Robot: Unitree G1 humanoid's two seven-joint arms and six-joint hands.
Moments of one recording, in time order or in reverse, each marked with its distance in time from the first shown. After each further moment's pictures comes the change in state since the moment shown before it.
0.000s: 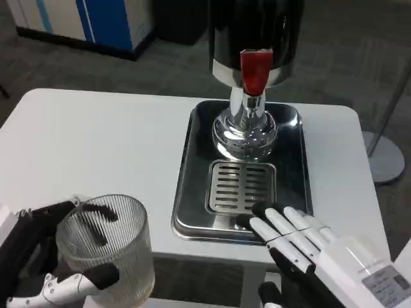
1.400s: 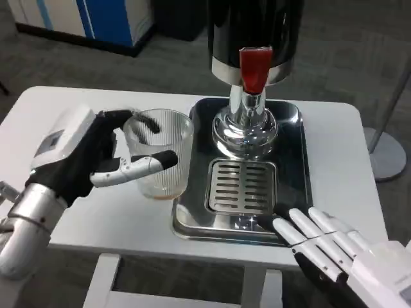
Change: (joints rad) left arm -0.705 -0.004 -0.283 0.504 0.283 0.220 0.178; right arm 0.138 0.003 -0.129 -0.073 0.079 -0.094 -0.017
